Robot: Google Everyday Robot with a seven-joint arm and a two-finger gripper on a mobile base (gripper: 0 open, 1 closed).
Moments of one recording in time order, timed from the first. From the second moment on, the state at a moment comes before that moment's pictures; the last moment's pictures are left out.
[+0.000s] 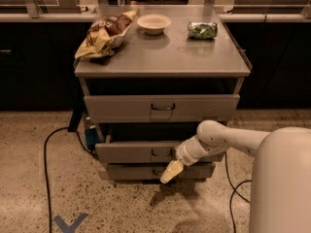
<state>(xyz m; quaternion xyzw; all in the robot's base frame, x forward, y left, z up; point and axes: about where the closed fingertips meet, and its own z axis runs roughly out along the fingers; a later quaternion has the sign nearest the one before) 0.587 -0.067 0.435 -0.50 0.81 0.25 0.18</state>
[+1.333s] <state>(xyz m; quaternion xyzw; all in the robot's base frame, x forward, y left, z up) 0.596 -0.070 0.410 -0.49 0.81 0.26 0.17</state>
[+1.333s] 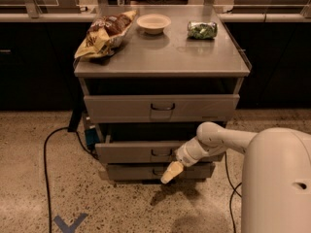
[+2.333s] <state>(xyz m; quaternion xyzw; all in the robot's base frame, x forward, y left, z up) 0.636 -0.083 0.415 -0.47 0.83 0.23 0.20</state>
